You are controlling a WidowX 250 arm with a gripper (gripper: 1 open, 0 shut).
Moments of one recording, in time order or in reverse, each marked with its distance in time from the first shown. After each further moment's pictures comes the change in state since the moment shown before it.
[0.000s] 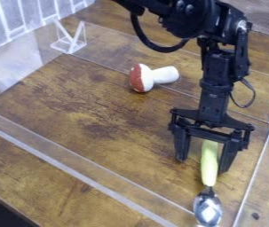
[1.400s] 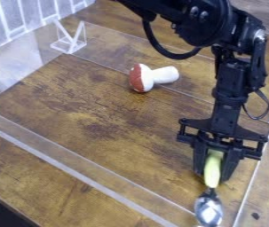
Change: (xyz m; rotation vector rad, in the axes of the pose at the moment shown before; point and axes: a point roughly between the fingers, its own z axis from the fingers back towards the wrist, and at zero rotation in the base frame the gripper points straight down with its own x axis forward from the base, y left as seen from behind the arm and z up) arm -0.022 -0.025 -0.005 0.032 0.005 0.092
